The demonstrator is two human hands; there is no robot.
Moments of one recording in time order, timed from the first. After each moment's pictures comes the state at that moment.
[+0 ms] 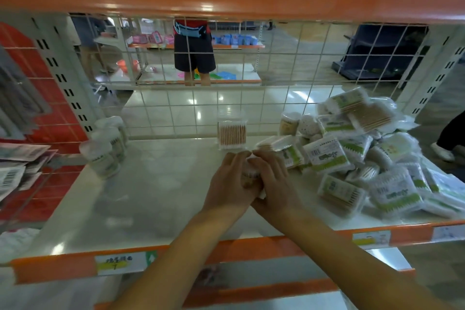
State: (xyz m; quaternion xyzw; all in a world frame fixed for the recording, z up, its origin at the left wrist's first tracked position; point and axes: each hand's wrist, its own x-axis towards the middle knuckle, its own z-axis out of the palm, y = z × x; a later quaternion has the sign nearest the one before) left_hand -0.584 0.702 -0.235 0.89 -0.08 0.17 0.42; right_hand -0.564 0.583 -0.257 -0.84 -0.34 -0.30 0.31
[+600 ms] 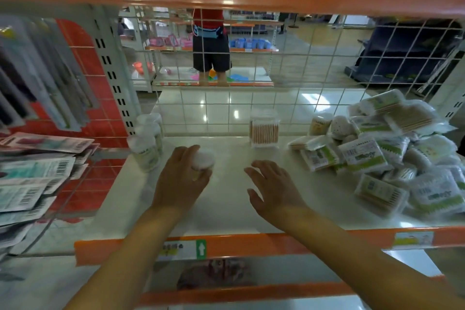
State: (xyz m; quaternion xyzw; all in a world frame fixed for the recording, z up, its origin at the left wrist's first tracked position) left_hand -0.602 0.859 -0.248 0.93 0.00 0.26 0.27; right_hand -0.578 0.656 -0.263 -0.92 -0.31 -0.21 0.08
